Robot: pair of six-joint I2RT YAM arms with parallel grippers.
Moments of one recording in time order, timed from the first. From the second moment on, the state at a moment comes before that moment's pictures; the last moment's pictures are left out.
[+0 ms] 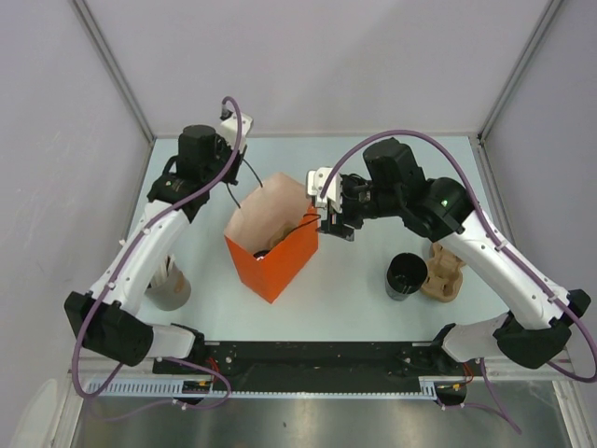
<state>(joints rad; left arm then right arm) -0.33 1.32 1.34 -0.45 -0.01 0.25 0.82 1.35 1.68 -0.88 -0.44 -0.68</state>
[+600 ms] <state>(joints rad) -0.38 1.61 1.69 -0.49 -0.05 0.32 0.66 1.27 1.56 -0.81 -0.44 -0.66</state>
